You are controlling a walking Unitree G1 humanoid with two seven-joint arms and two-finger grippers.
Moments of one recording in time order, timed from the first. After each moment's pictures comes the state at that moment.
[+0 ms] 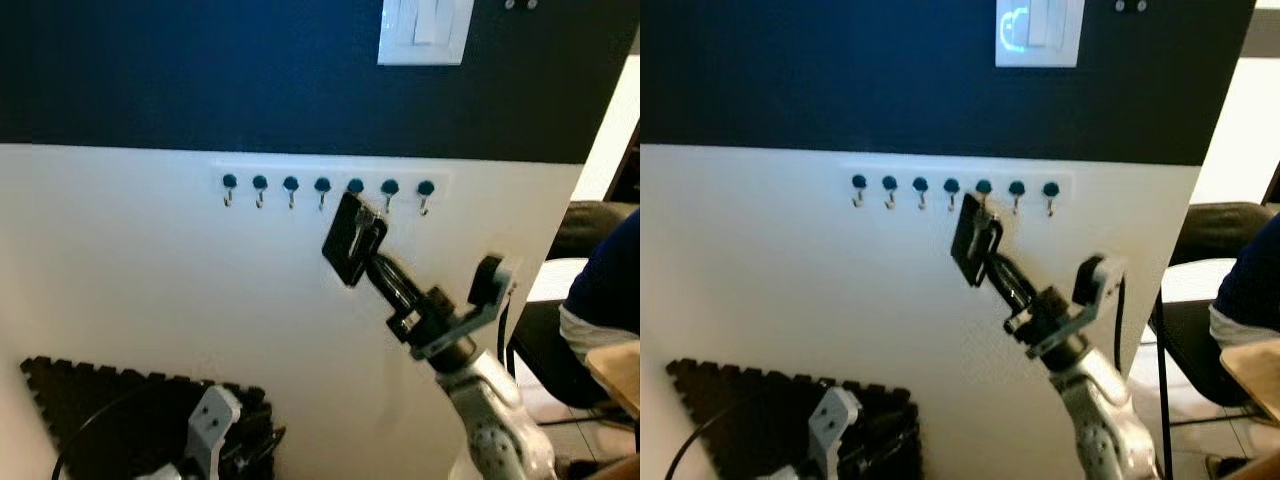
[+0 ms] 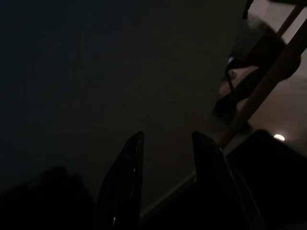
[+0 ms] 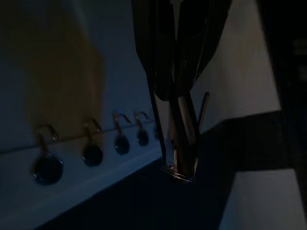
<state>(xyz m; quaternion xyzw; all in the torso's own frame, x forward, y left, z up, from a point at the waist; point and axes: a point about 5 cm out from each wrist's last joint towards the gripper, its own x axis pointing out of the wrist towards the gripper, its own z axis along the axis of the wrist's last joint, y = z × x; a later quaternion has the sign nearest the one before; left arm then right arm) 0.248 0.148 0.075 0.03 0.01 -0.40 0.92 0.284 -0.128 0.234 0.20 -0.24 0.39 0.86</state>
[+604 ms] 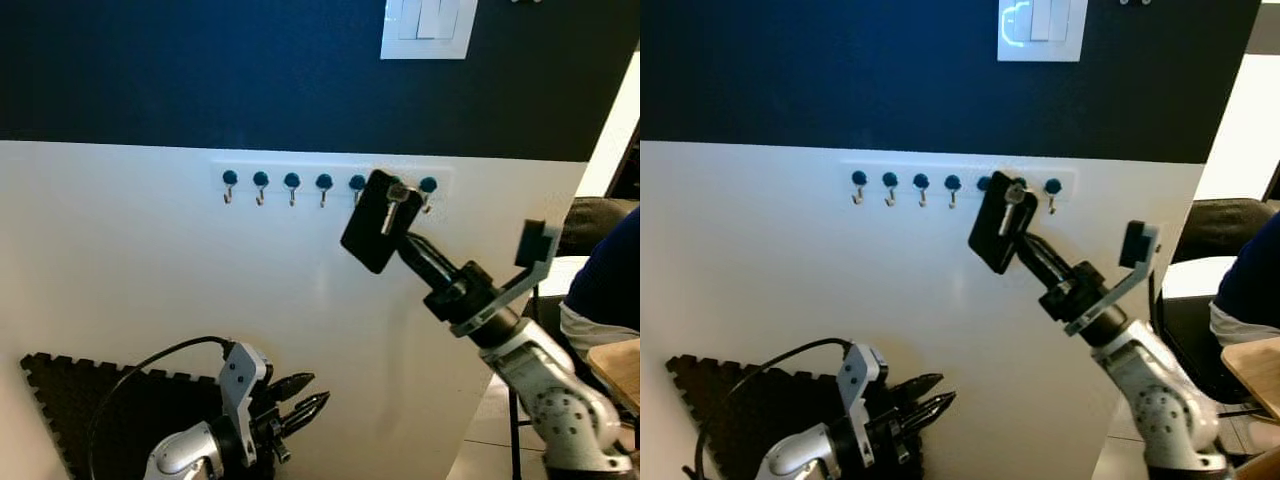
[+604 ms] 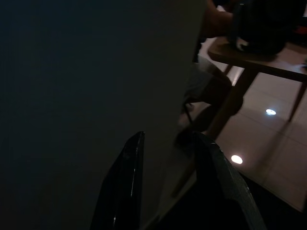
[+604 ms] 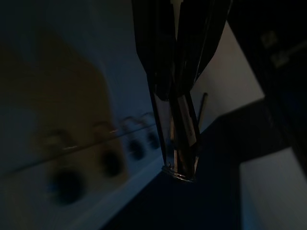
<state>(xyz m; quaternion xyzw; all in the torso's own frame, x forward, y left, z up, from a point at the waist) 0.256 0.102 0.121 -0.02 -0.03 -0.48 0.88 0.291 -0.181 0.260 0.28 -0.17 0.38 0.86</state>
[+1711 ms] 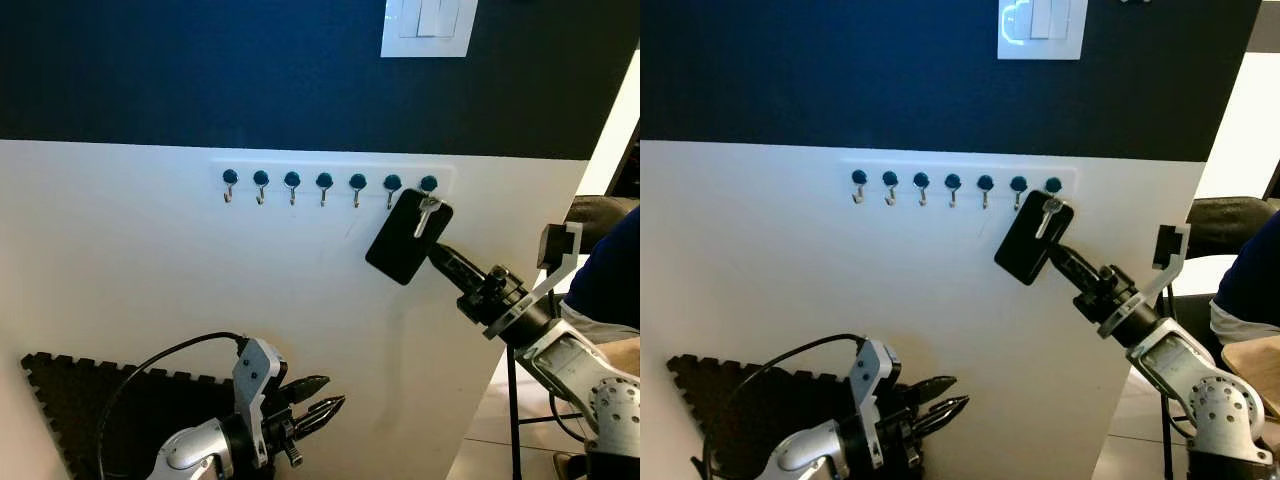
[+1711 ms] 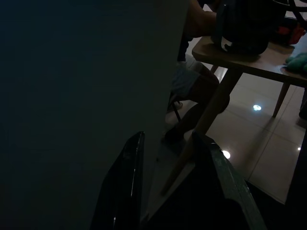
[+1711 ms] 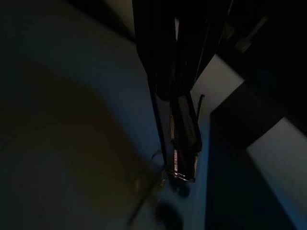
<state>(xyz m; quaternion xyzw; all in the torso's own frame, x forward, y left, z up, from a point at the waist) 0.253 0.094 0.130 -0.03 -0.02 -0.49 0.87 0.294 -0.198 0.249 0.40 -0.03 0.39 0.83</state>
